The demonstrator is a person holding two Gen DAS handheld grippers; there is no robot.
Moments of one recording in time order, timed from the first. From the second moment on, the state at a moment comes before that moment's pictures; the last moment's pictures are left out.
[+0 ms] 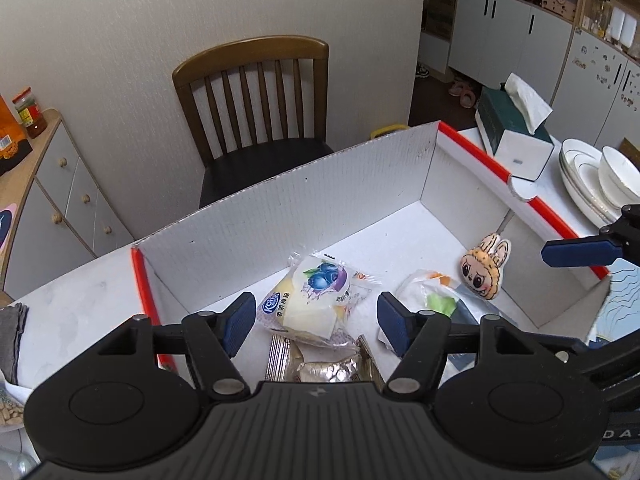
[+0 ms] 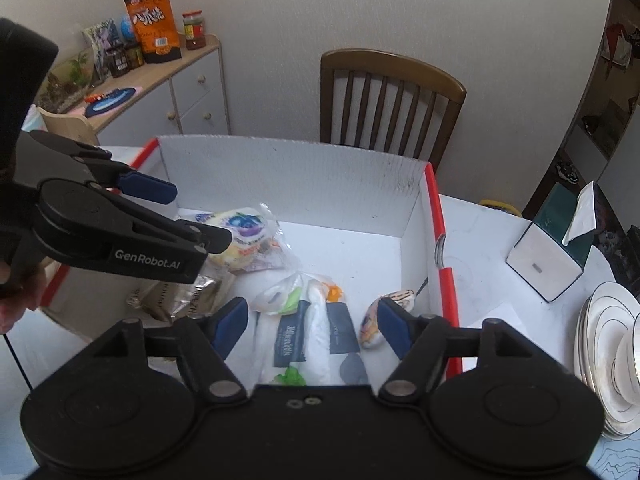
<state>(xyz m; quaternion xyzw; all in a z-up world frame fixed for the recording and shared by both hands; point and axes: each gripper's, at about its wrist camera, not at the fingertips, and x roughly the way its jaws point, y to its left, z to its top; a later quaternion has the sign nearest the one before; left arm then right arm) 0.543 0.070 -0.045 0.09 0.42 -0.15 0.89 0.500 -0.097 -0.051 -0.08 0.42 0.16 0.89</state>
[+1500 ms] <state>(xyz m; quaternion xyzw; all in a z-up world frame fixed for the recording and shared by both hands) 0.356 0.040 0.046 0.06 0.35 -0.10 0.93 0.340 -0.169 0.024 -0.05 0.35 0.23 0.91</state>
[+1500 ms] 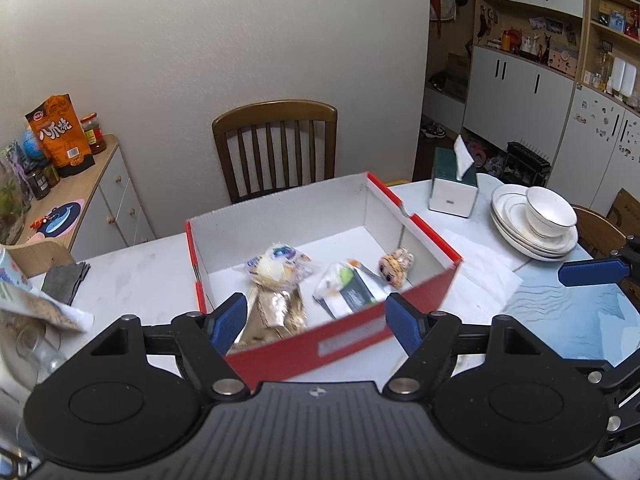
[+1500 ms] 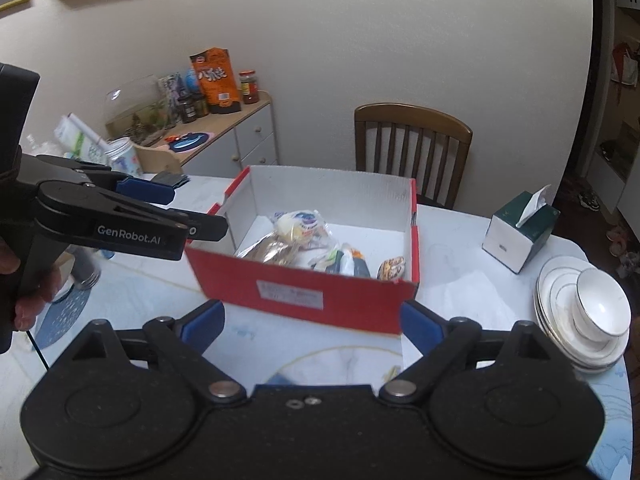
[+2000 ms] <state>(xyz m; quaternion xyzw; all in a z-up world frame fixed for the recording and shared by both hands) 0.262 0.022 0.032 0.07 0.33 -0.07 0.94 0.271 -0.192 0.016 -0.04 0.35 0.26 0.90</state>
